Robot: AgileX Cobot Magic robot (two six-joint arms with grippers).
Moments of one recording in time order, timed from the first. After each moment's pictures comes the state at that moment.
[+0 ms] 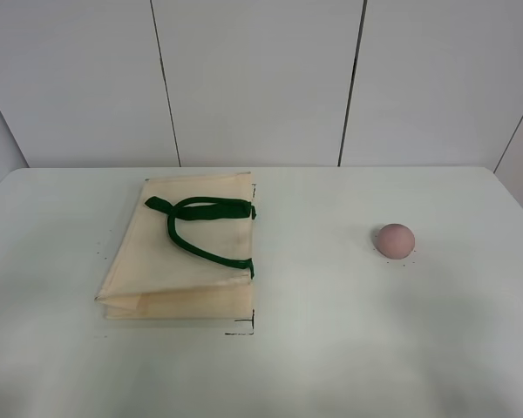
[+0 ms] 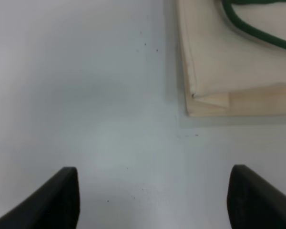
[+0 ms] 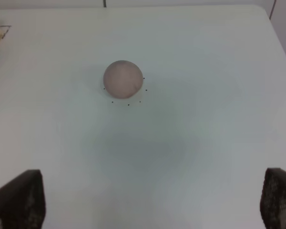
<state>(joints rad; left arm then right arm) 0.03 0.32 -0.67 0.03 1.05 0.01 0.00 0.00 -0.50 0.02 1.03 -0.01</state>
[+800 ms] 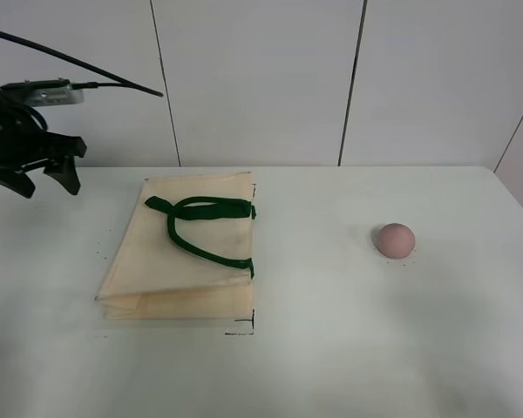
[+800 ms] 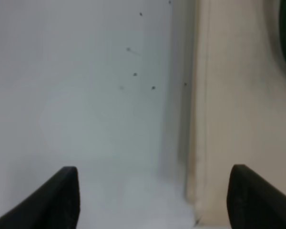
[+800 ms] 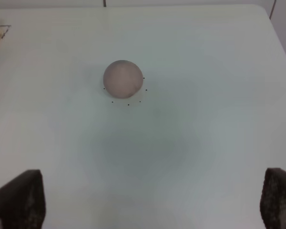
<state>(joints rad) 0.00 1.74 -1.43 0.00 0.98 -0.04 0.00 0.00 -0.50 0.02 1.03 -0.01</state>
